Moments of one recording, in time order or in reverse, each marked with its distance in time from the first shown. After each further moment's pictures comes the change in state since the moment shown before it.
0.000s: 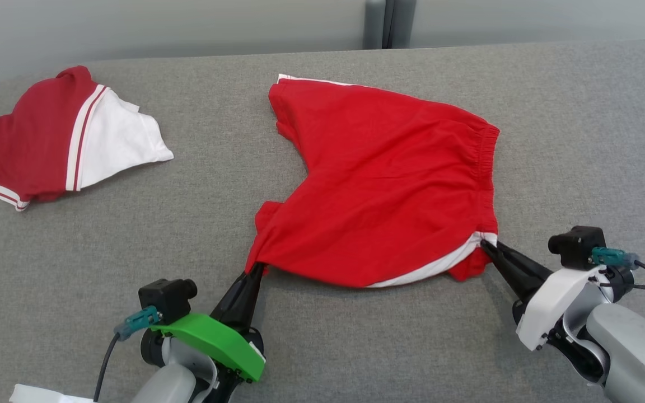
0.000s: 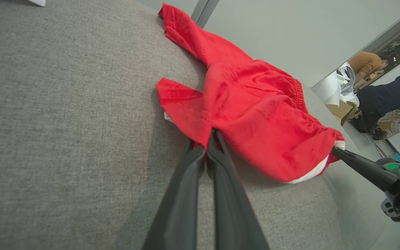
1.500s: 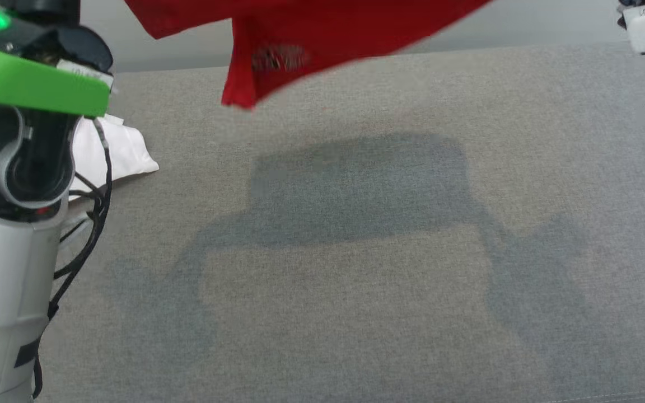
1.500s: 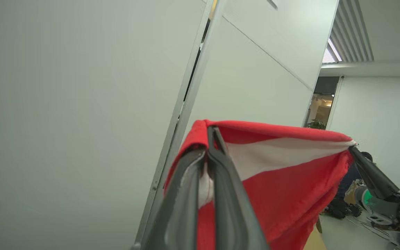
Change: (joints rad) left arm -0.488 0.160 0.284 -0.421 -0.127 0.062 0.174; right arm -0.472 0.029 -0.427 -0.413 0.139 -0.001 0.007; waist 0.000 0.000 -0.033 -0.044
